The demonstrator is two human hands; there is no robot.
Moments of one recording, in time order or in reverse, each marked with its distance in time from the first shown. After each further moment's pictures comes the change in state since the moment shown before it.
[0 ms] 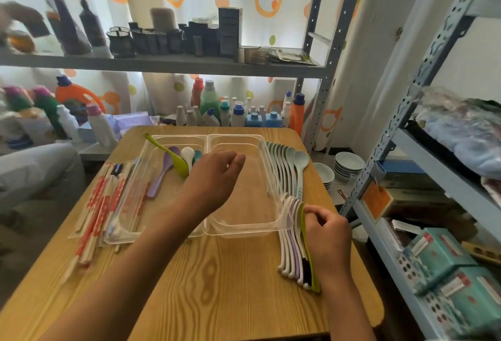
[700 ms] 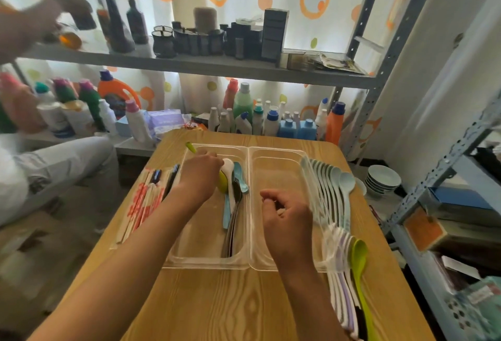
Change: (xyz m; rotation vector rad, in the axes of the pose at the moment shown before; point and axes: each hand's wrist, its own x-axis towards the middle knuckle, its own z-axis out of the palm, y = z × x) left_hand 0.085 -0.152 -0.027 0.746 -0.040 -0.010; right_hand -0.012 -0.098 0.123 0.111 -0.189 -0.331
